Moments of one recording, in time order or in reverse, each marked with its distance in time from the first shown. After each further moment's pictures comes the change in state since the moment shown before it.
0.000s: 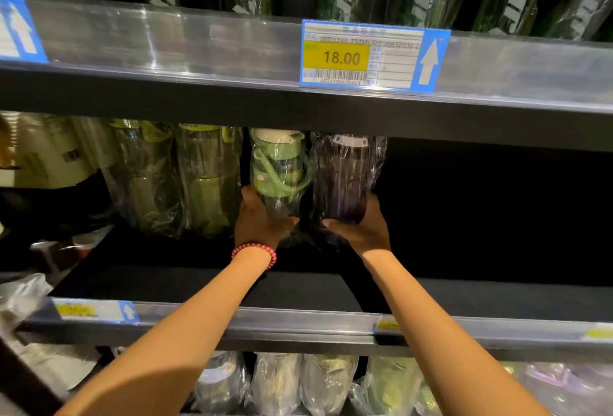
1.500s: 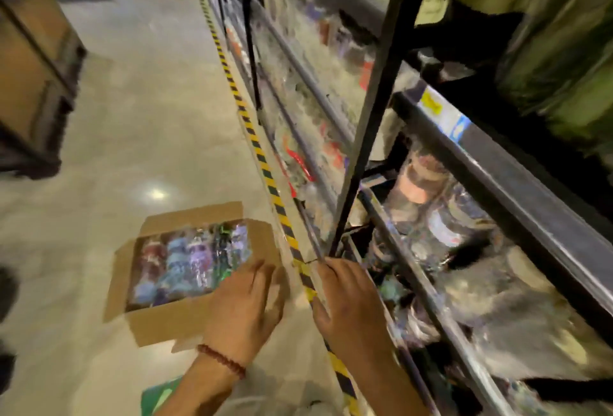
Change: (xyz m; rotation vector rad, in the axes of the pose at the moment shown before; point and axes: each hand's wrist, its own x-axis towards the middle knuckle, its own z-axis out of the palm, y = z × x) left_hand -0.456 -0.109 -0.140 0.938 0.359 -0.500; right_hand -0.343 0.049 0.079 -0.256 -1.138 -1.098
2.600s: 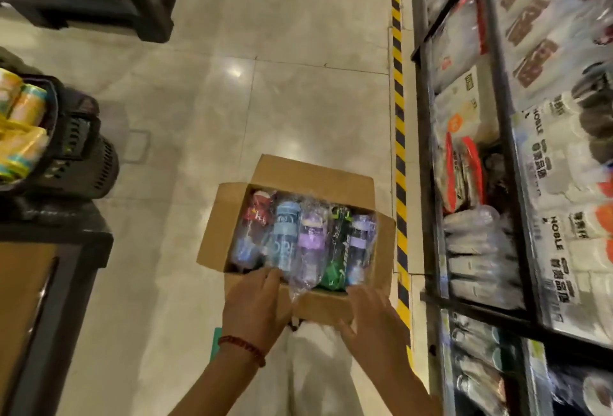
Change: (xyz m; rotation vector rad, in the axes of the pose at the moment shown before) left_hand 0.025 -0.426 0.054 -0.100 -0.287 -0.642; right_hand 0.239 -0.186 0.334 -0.091 -0.748 0.011
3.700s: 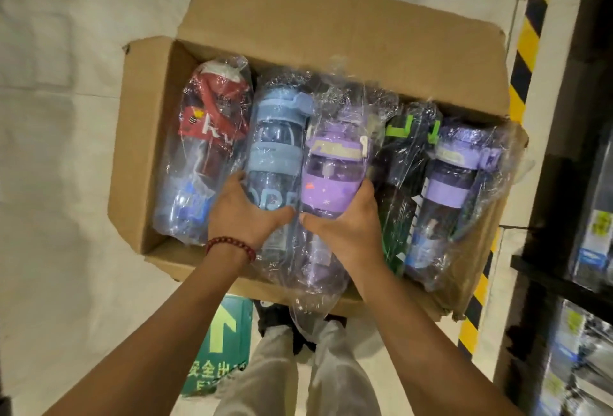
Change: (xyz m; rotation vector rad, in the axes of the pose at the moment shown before) left_hand 0.207 -0.156 0.322 -0.432 -0.188 -0.764; right_hand 0.276 0.060 0.323 0.797 -0.174 0.485
